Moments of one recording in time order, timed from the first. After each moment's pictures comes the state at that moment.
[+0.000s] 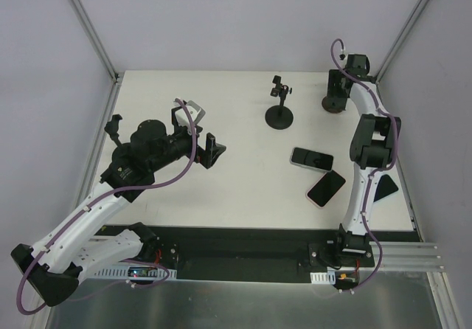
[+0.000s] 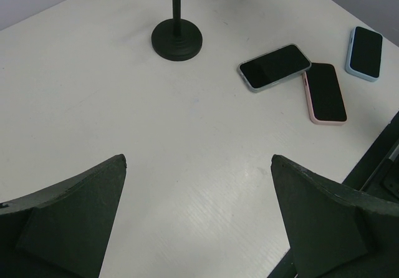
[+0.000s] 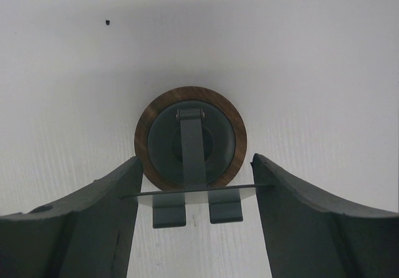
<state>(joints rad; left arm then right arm) -0.65 0.88 0.97 -0.33 0.15 -0.08 -0.07 2.33 2.04 -0.50 0.04 -0.07</state>
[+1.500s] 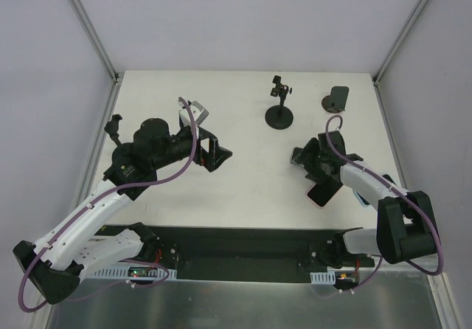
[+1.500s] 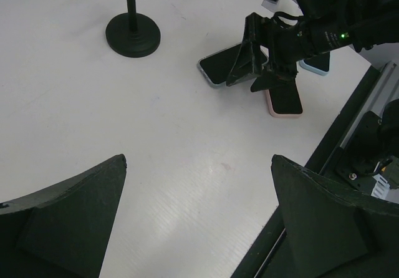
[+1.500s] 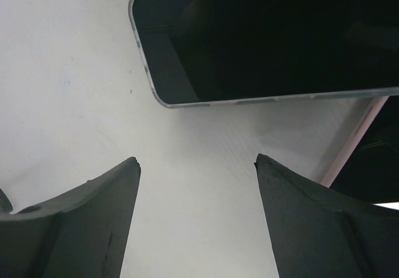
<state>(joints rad) -0.65 0.91 0.97 -0.31 0.28 -0.17 0.26 1.32 0.67 -0.33 -0.05 0.93</state>
